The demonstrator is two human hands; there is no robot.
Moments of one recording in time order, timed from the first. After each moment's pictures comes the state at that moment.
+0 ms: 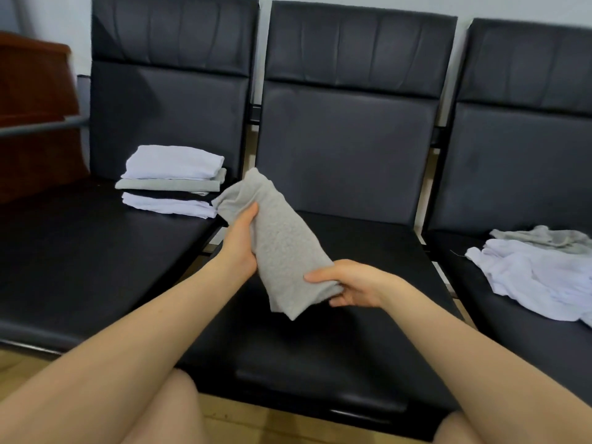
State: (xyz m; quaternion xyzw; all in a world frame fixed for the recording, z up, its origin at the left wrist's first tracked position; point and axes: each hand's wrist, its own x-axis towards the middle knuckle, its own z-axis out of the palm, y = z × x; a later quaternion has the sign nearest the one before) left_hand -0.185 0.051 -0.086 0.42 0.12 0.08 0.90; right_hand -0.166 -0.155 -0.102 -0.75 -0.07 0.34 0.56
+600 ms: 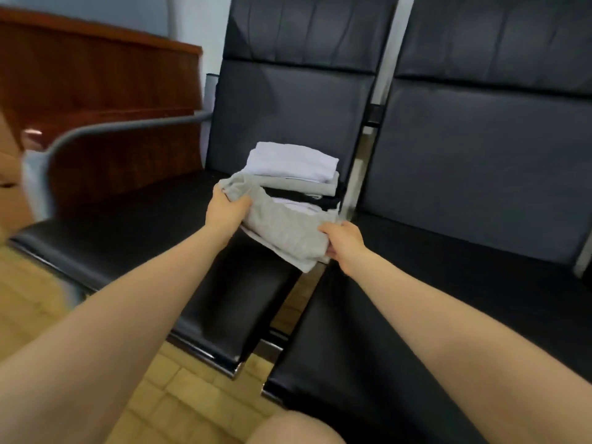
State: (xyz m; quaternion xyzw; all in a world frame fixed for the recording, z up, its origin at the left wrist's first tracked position) left_hand -0.188 0.302 -0.095 0.72 0.24 0.30 0.58; right_hand -0.113 0.112 -0.114 -0.71 -0.03 0.14 0.69
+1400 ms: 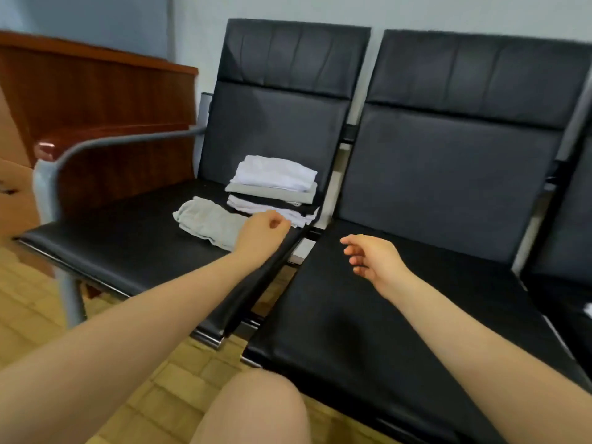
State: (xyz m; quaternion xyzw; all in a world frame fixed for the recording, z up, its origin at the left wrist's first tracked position) left_hand -0.228 0.202 -0.082 0.87 0.12 0.26 0.40; right_hand -0.175 -0.005 -0.071 -0.75 -0.04 0.12 0.65
